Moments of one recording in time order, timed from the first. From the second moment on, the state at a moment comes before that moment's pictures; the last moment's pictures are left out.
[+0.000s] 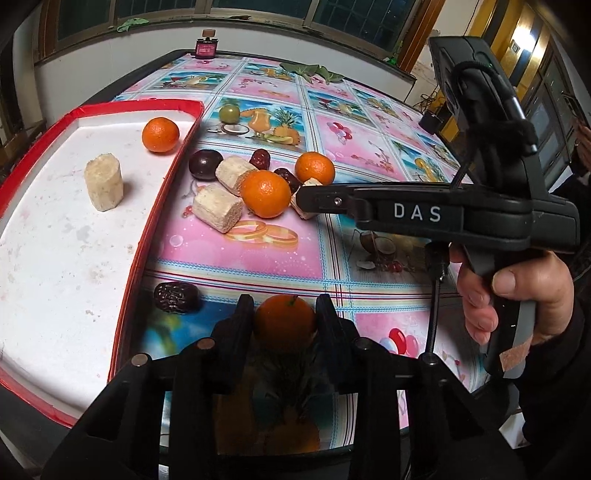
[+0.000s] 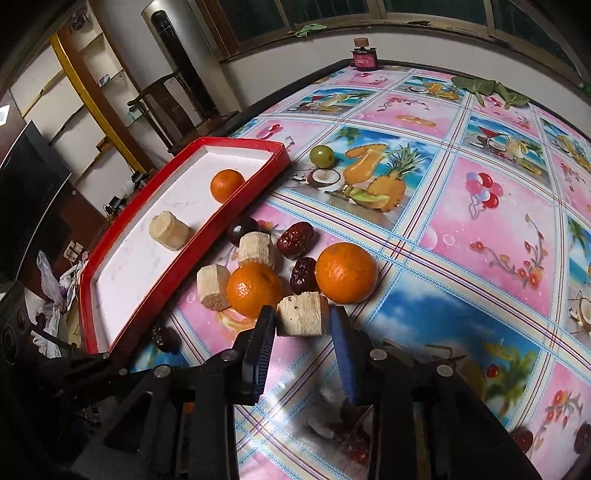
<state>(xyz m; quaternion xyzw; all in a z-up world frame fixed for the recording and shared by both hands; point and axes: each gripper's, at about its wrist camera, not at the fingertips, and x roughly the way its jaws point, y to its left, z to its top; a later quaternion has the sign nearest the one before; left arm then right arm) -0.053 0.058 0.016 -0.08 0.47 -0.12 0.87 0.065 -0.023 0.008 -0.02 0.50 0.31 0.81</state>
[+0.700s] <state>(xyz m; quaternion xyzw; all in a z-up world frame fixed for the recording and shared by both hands) -0.049 0.046 0.015 -0.08 0.48 -0.12 0.87 0.061 -0.024 0.010 -0.03 0.49 0.32 0.81</state>
